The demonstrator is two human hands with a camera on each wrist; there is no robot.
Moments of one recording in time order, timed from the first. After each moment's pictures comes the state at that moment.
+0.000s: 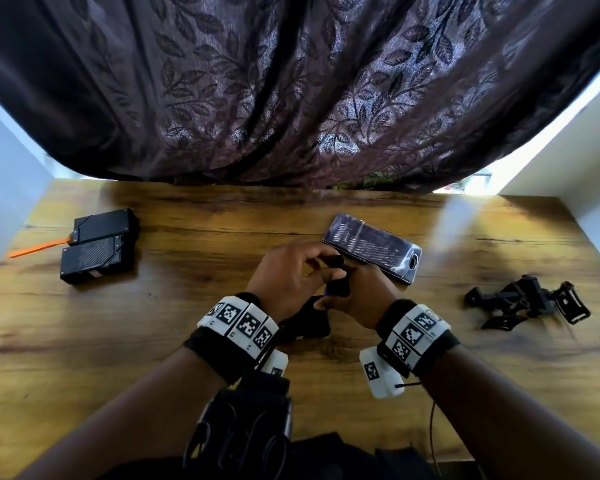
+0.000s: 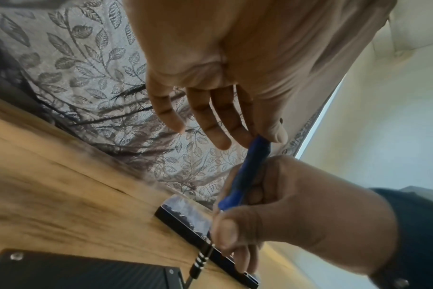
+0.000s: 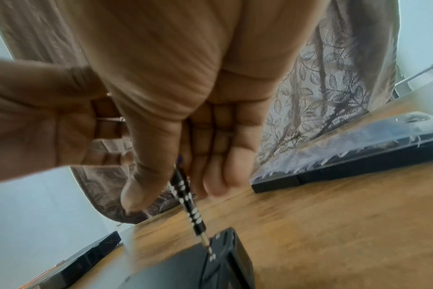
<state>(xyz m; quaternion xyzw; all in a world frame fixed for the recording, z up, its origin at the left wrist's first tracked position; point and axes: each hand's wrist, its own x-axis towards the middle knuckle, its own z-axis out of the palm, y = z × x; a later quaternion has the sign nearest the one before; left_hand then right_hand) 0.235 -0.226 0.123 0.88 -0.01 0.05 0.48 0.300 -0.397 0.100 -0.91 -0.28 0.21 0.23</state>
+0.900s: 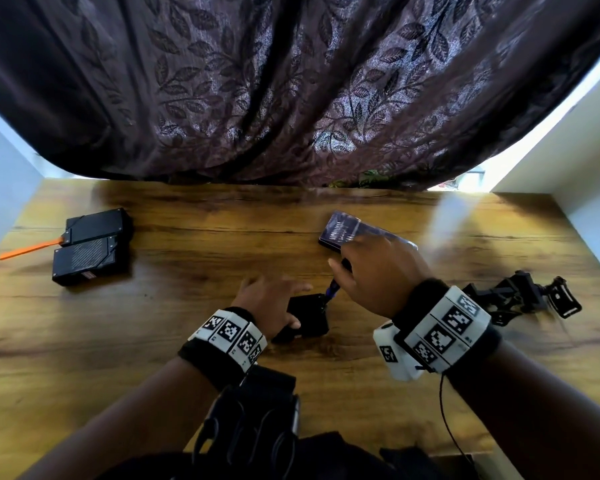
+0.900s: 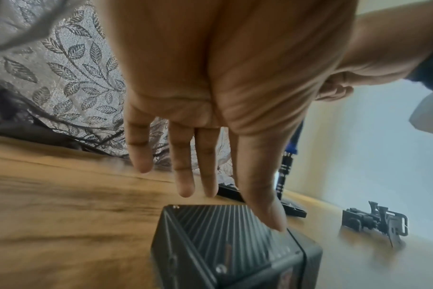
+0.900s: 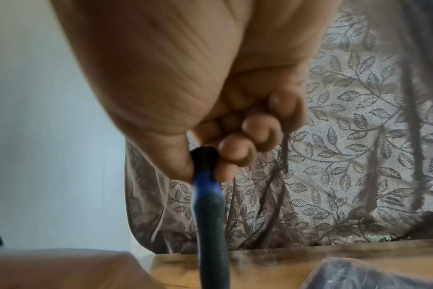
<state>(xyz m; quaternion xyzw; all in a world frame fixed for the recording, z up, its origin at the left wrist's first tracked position) 0.230 -0.205 0.075 0.96 -0.02 -0.21 0.17 0.291 -0.392 0.176 -0.93 -0.36 0.05 -0.02</state>
